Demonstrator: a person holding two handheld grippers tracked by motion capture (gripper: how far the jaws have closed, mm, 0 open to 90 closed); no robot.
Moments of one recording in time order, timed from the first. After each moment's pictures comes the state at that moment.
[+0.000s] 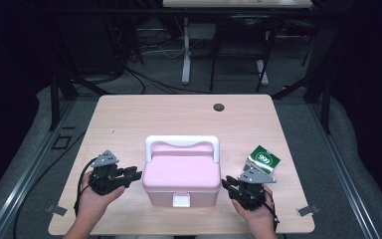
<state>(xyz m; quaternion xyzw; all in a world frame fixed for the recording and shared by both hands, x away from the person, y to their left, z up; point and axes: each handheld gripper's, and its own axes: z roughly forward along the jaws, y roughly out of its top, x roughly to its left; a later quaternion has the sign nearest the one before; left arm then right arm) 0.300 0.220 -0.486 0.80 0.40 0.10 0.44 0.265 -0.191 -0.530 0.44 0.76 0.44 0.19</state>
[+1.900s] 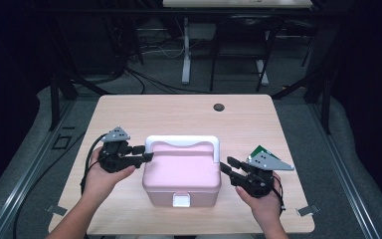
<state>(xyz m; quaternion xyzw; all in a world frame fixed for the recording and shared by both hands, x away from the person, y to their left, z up) 0.333 0.187 -0.431 0.81 0.37 0.11 0.44 0.271 -0.193 -0.462 0.40 0.72 0.53 0.19</state>
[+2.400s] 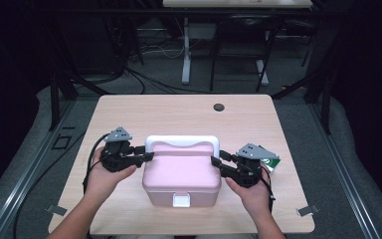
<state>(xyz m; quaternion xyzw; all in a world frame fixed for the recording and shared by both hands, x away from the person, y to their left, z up) 0.334 0.184 -0.435 0.81 0.37 0.11 0.44 0.298 -0.174 -0.466 0.40 0.73 0.52 0.18</state>
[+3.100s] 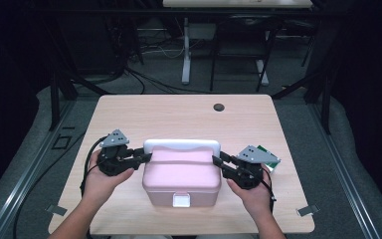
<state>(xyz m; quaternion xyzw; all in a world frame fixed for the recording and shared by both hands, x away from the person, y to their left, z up) 0.320 0.188 -0.432 0.81 0.35 0.13 0.45 0.291 -0.176 -0.466 0.37 0.73 0.53 0.20</state>
